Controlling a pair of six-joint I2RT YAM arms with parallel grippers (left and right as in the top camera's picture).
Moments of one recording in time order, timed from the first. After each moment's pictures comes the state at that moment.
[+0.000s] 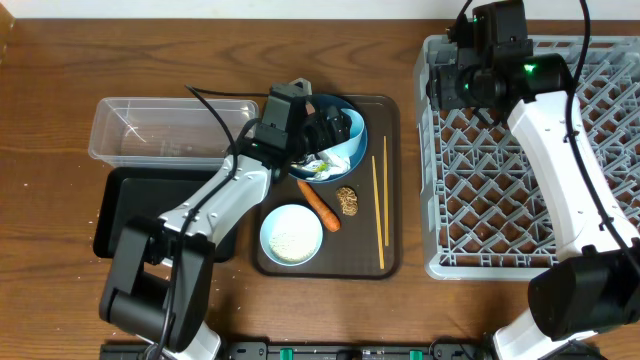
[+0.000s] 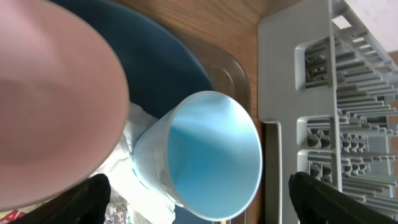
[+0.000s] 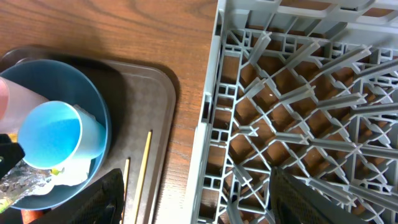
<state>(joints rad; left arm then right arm) -0.39 1.75 1.08 -0.07 0.27 -0.77 0.18 1.78 1.72 -0.94 -0.04 0.07</state>
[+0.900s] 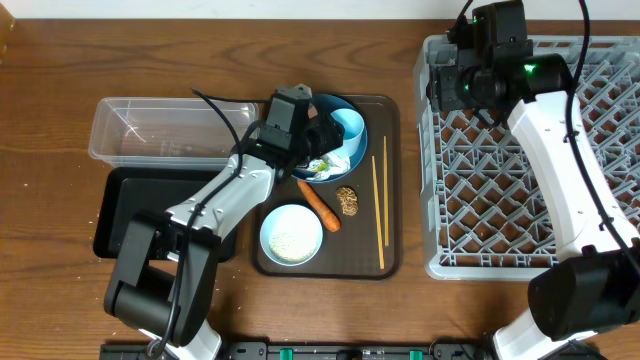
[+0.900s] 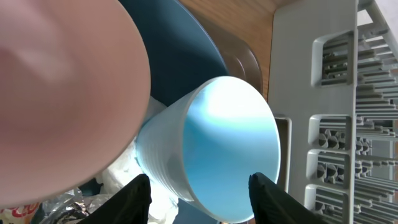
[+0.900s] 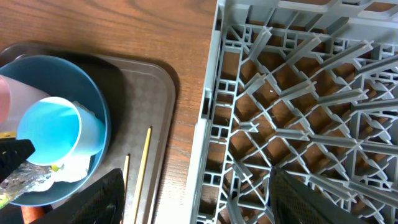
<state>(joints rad) -0.40 1.78 1.08 -0.08 0.28 -0.81 0.18 1.78 1.72 -0.95 -0.04 0.07</state>
